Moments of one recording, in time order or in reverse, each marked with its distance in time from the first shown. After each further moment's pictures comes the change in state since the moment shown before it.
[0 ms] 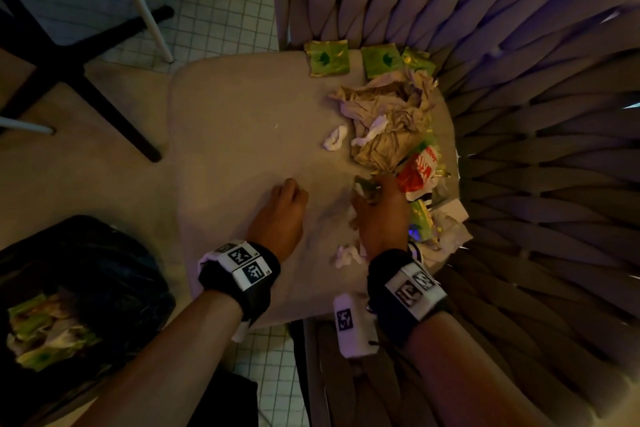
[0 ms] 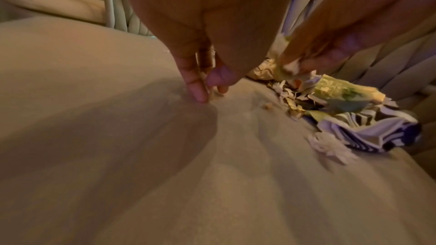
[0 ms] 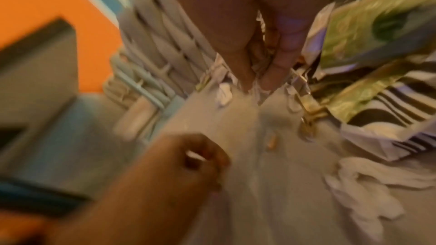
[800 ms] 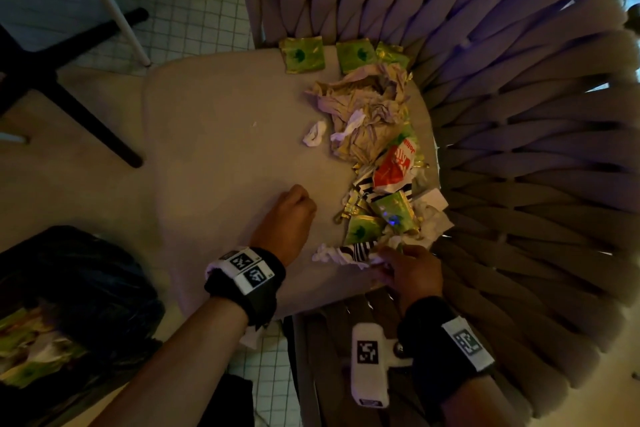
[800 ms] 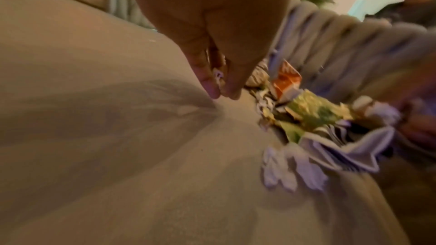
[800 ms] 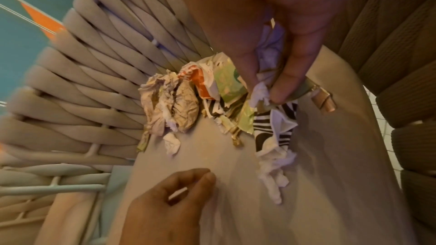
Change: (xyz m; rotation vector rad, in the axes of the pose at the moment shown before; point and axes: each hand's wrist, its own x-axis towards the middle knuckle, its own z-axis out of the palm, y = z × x) left_hand 0.001 0.022 0.017 -0.182 0.001 0.103; right_hand -0.042 0.070 -0.057 0.358 -0.010 0.647
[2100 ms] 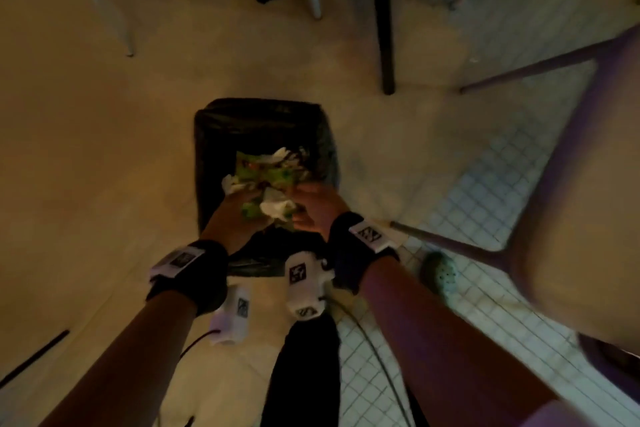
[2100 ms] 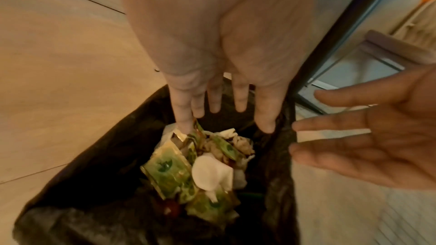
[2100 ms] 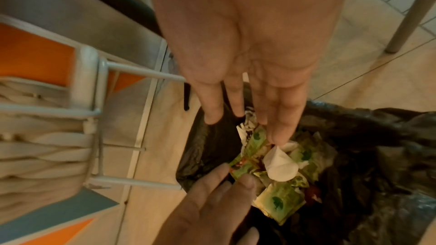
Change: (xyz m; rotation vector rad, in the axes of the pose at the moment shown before) left_hand -0.445 -0.390 -0.075 -0.615 0.263 -0.915; right_hand -0.241 0.248 0.505 -0.637 -0.926 0.054
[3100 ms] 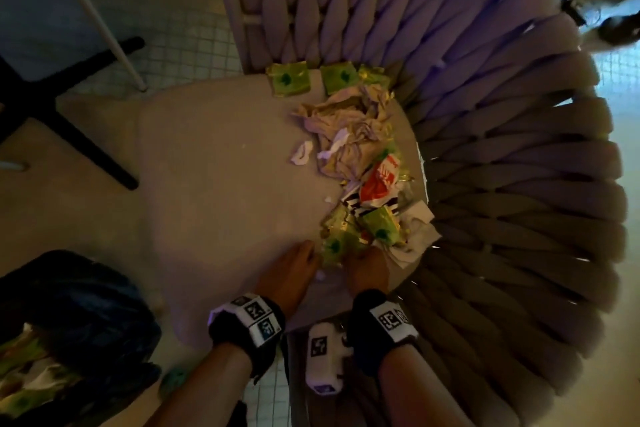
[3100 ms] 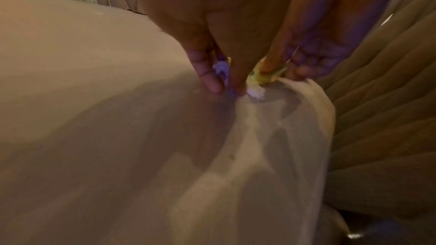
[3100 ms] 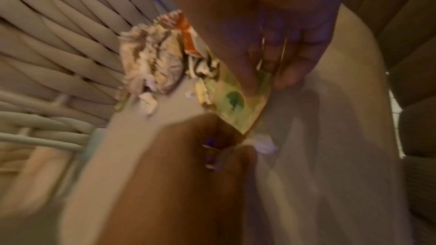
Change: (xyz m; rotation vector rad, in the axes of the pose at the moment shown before) left_hand -0.075 0.393 0.431 0.957 -0.509 0.862; right_hand -0.251 0.102 -0.510 0.069 0.945 -0.008
